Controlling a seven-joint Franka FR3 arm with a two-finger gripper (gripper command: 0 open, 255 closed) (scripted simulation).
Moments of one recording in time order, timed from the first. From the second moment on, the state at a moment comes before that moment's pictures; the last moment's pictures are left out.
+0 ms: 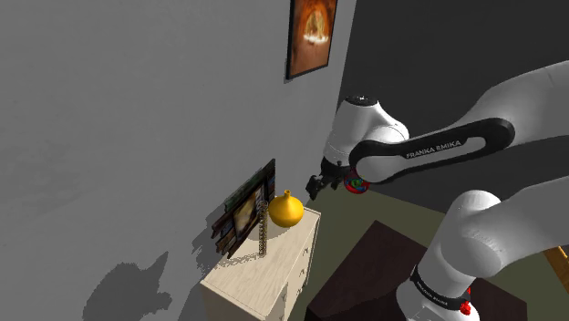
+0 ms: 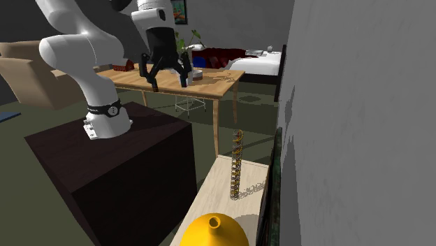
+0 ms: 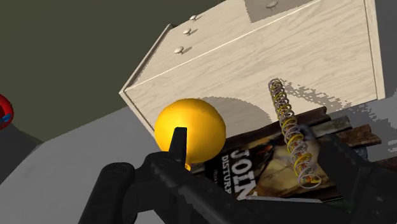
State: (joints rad) arm 0.00 -0.66 0.21 -2.81 -0.02 2.35 0.42
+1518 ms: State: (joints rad) arm -0.44 0.59 0.75 -2.26 -1.72 2.39 2.20
